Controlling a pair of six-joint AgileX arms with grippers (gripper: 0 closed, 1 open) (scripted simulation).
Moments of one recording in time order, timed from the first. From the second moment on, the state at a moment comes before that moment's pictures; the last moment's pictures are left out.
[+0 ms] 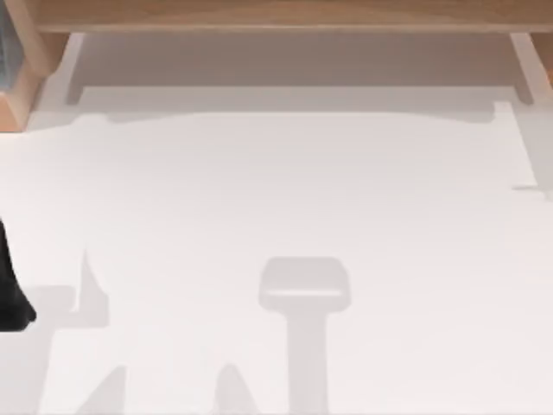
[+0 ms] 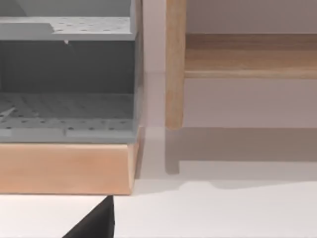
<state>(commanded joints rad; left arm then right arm) 0.00 0.00 0.00 0.00 0.00 0.00 -0.63 2.12 0.64 1.48 -0.58 -1.55</state>
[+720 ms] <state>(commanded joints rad) 0.00 0.00 0.00 0.00 0.00 0.00 -0.71 2.06 0.49 1.58 -0.67 -1.55</state>
